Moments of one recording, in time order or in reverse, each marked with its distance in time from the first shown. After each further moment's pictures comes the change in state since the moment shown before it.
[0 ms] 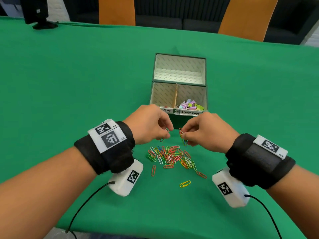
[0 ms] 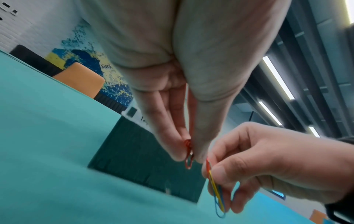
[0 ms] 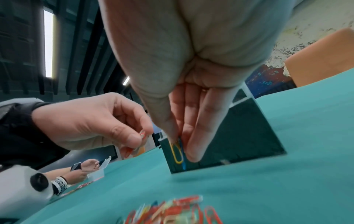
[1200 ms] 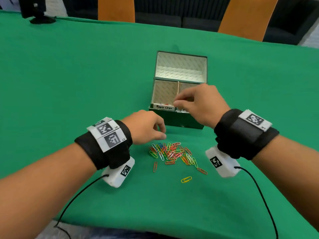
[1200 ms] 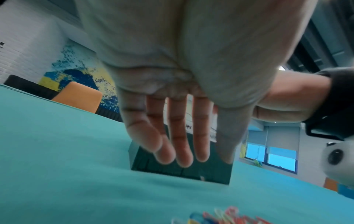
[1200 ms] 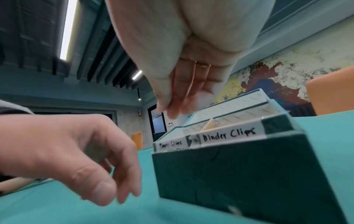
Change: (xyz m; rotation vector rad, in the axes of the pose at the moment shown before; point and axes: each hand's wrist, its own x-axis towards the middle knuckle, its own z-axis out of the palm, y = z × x) left_hand -0.003 -0.023 0.002 0.234 -0.125 -0.042; right_hand 0.027 -0.036 -0.023 -0.060 0.263 -0.153
